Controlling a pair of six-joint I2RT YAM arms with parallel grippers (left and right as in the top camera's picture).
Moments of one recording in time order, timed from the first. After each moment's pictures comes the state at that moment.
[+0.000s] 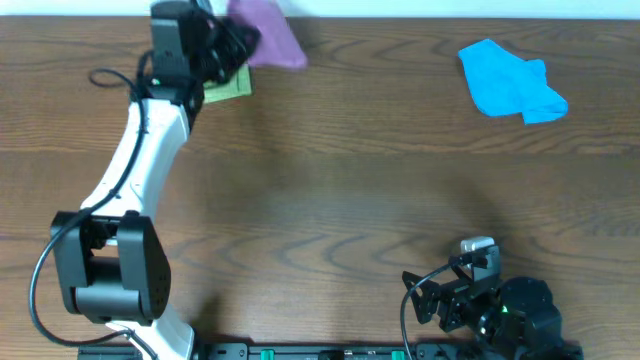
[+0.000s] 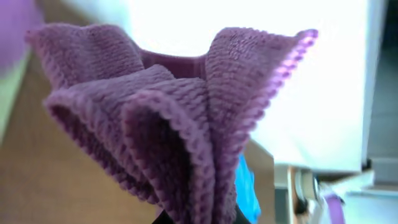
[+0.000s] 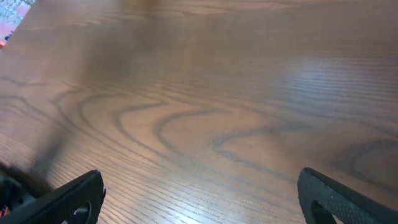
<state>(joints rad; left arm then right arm) -0.08 1.83 1.50 -0.13 0.45 -0.91 0.35 0.17 0.47 -0.94 -0.25 0.34</state>
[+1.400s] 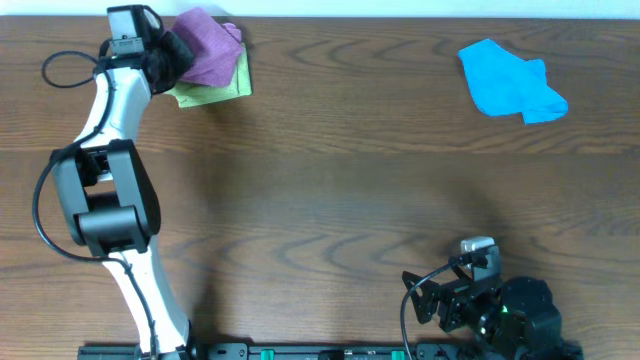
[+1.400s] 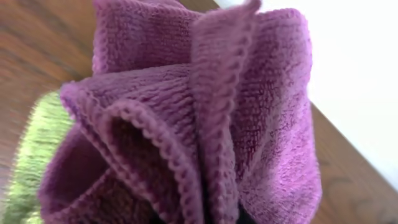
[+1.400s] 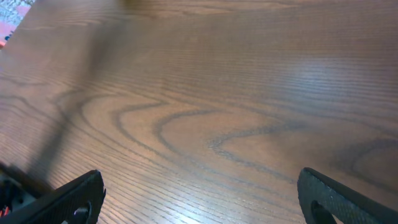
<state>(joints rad) 0.15 2.23 1.78 -0.41 0.31 -0.59 0.35 0.17 0.47 -0.94 -0.25 0.34</state>
